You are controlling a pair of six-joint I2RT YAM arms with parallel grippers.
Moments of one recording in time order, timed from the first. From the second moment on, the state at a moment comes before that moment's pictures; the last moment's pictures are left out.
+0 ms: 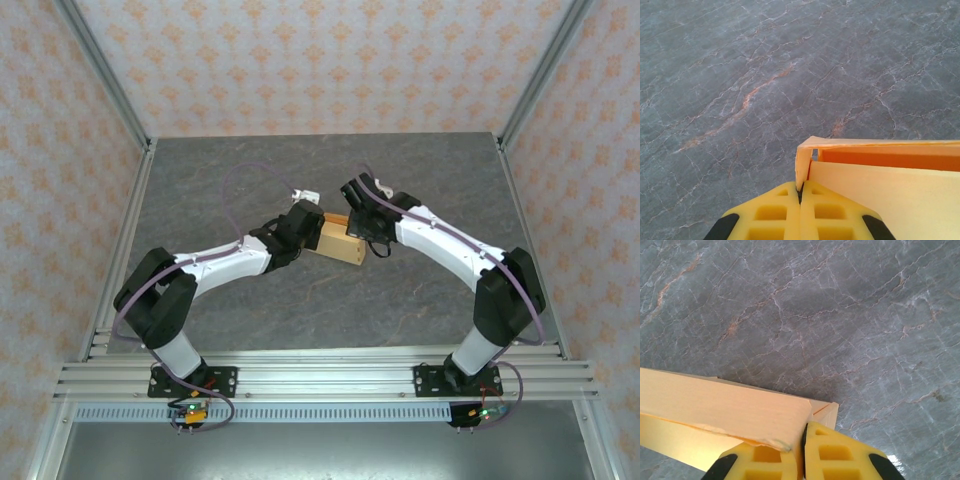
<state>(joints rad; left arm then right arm) -0.68 1.66 1.04 -0.14 -0.43 -0.30 0.65 1.63 1.32 -0.80 0.21 0.86</state>
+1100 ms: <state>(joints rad) -0.73 1.68 1.05 -0.17 -0.56 -0.38 0.58 1.61 1.26 -0.74 0.03 0.92</state>
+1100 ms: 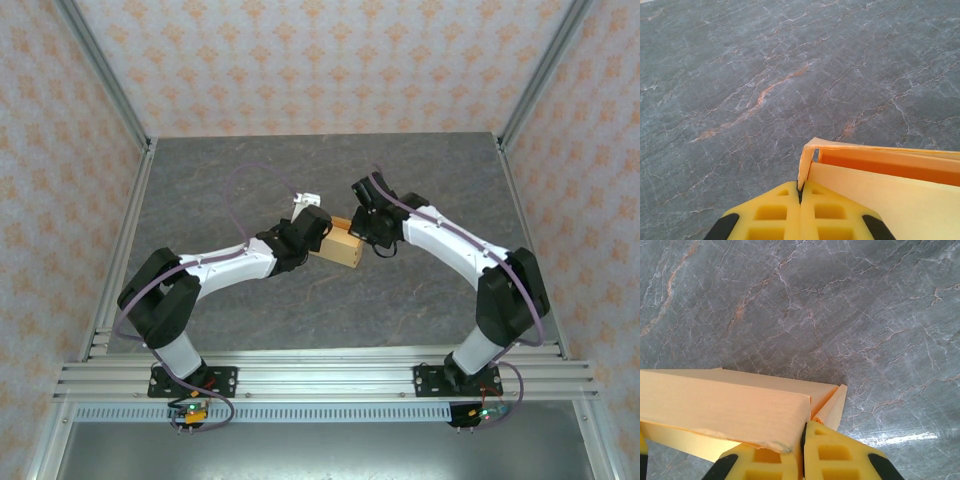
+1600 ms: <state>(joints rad) -0.73 1.68 1.05 -0.17 -0.56 -0.41 0.60 1.58 1.22 -0.73 0.04 0.94</state>
